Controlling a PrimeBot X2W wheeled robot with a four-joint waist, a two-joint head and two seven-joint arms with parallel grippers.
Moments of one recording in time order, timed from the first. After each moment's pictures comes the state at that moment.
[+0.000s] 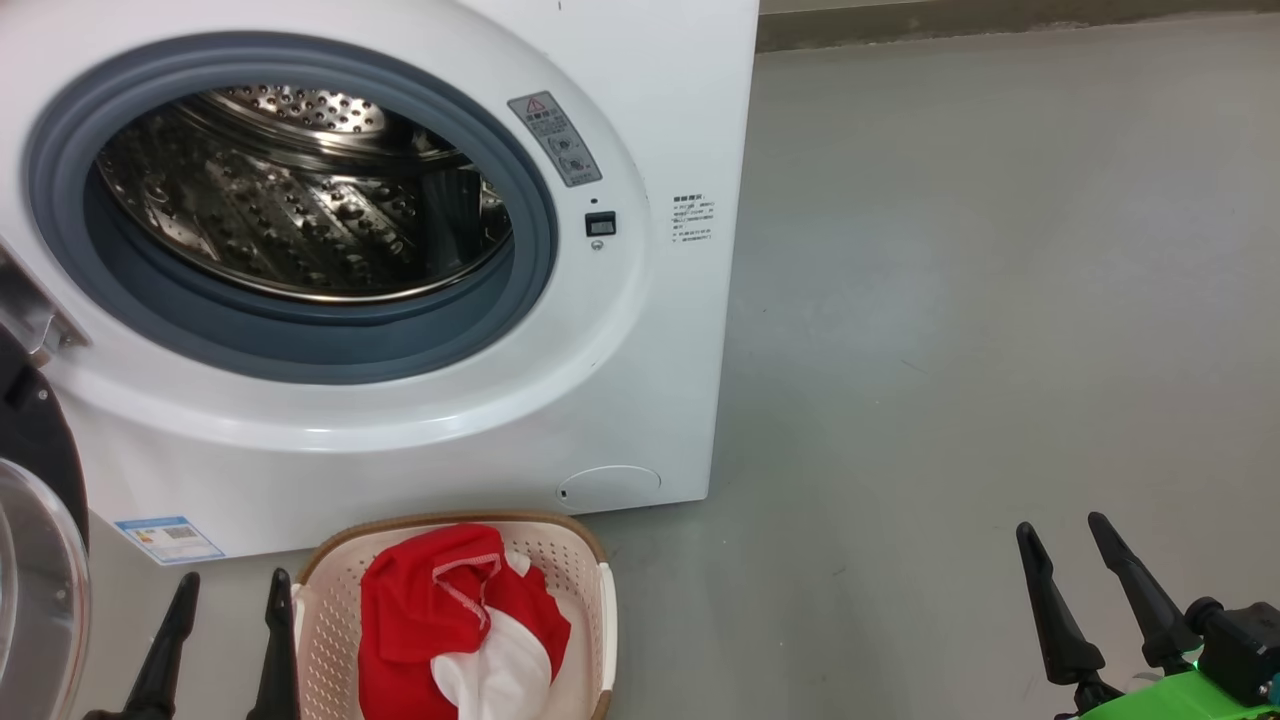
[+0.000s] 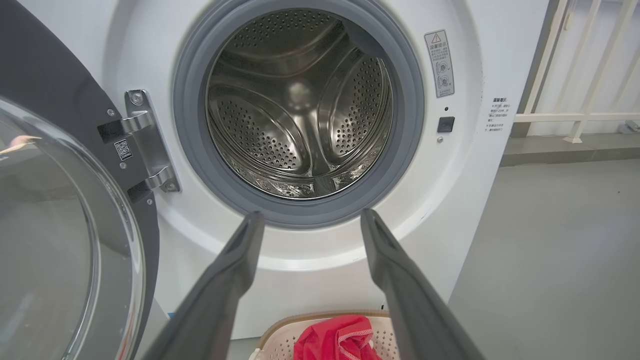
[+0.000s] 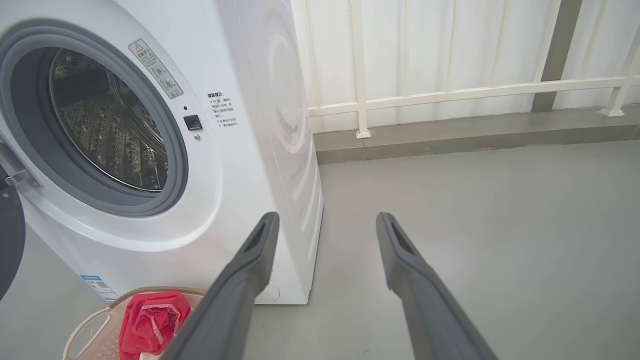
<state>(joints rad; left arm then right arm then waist) 0.07 0.04 0.18 0.11 -0.09 -0.12 -0.26 0.10 -0.18 0.02 0.15 0.43 0.12 -0.26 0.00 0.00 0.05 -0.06</state>
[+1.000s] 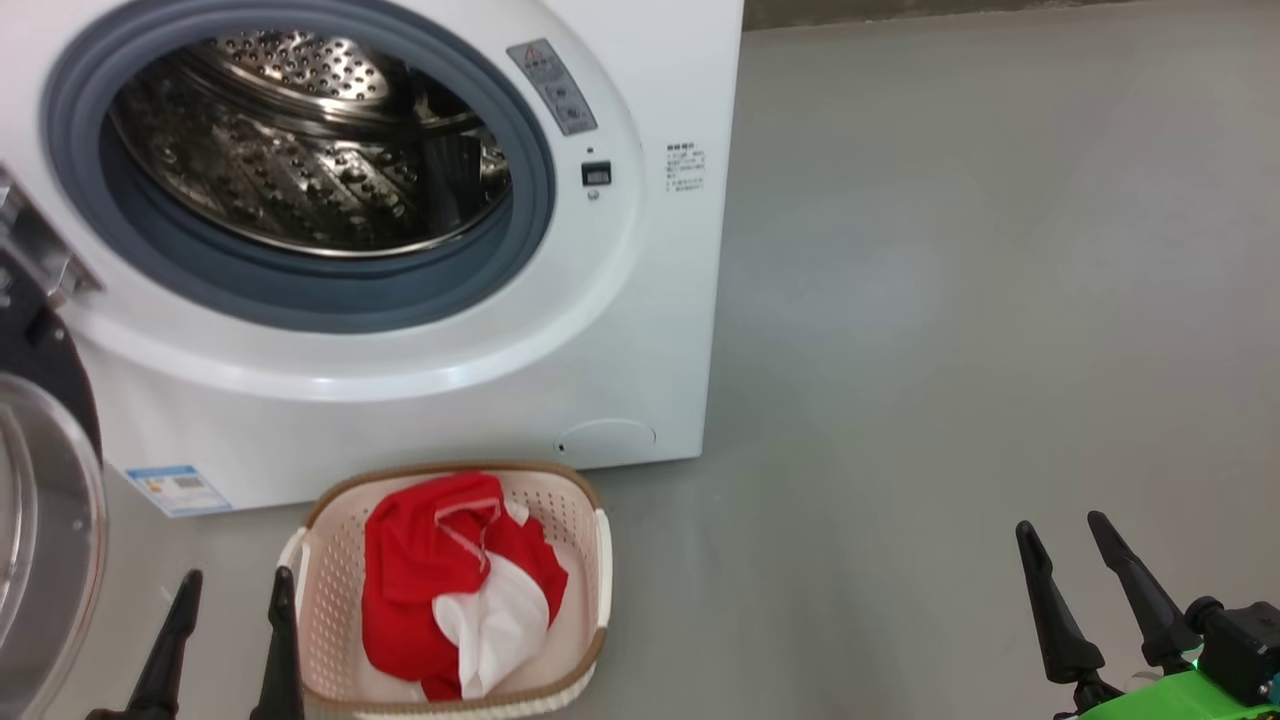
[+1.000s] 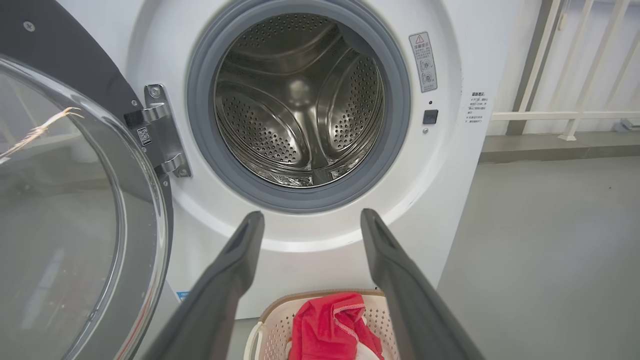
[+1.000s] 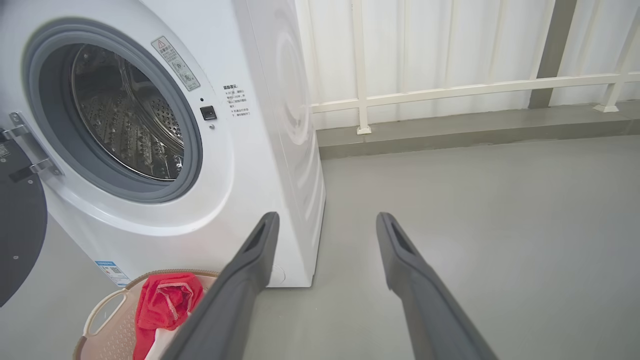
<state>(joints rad) 0.07 0.04 0.17 0.10 -0.09 -0.11 -0.26 0.10 -0.18 0.01 0.15 0.43 0.12 -0.26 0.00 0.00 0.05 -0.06</state>
